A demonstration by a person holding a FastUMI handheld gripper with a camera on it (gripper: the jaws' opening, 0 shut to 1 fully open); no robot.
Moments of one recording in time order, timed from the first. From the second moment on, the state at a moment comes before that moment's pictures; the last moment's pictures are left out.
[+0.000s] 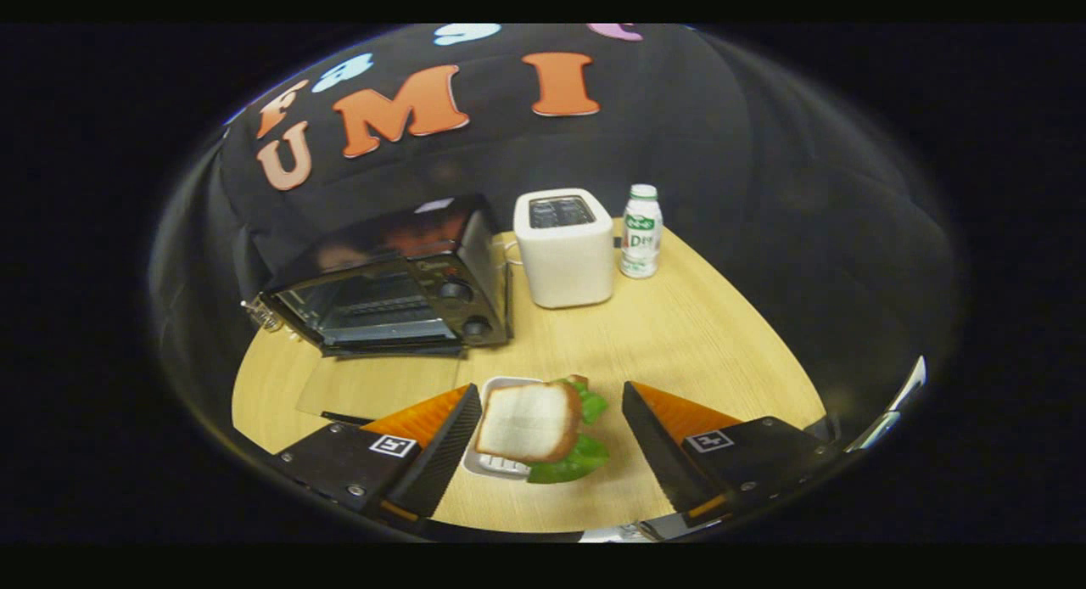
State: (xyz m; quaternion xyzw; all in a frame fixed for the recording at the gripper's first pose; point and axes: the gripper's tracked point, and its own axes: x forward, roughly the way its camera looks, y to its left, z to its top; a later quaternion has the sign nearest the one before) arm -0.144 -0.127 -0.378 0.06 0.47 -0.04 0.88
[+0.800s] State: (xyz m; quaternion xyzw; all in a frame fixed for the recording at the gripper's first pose) arm -0.152 -0.103 -0.432 0.19 0.53 -0.04 0.83
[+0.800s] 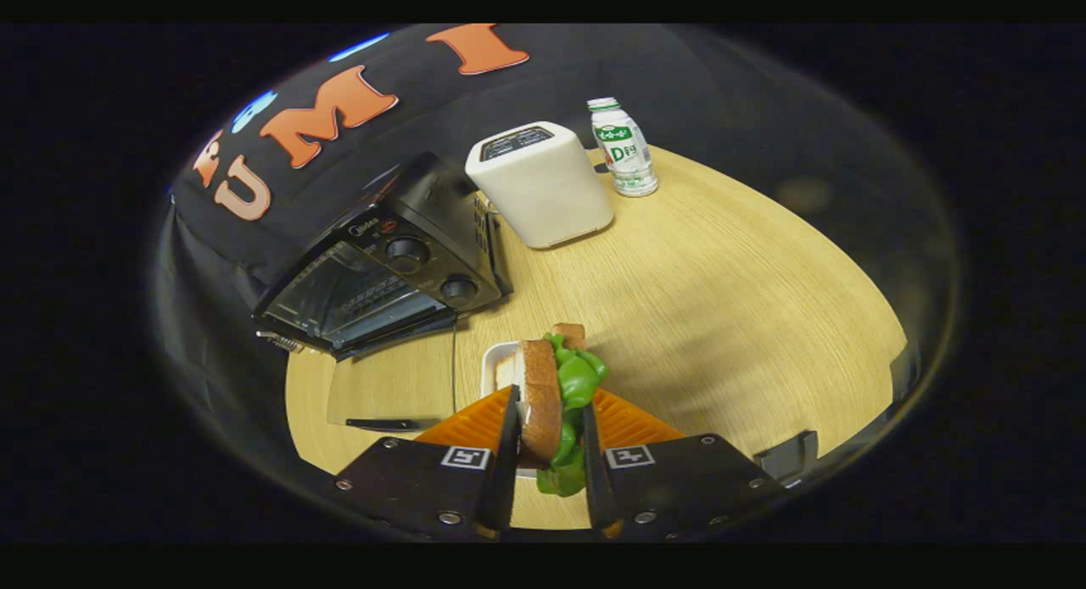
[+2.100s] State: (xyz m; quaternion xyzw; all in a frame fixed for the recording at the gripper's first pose) arm -0.044 0.082 -0.380 0.32 0.44 0.05 0.84
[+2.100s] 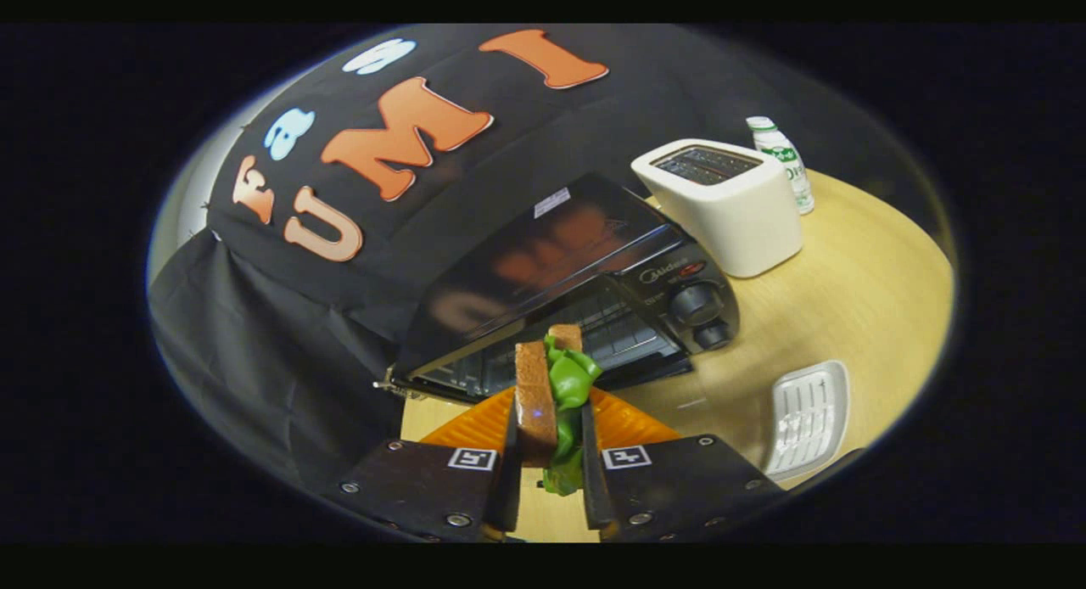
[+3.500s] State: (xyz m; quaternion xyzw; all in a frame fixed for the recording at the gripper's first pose) arm 0.045 0.137 -0.460 0.46 0.30 -0.05 0.83
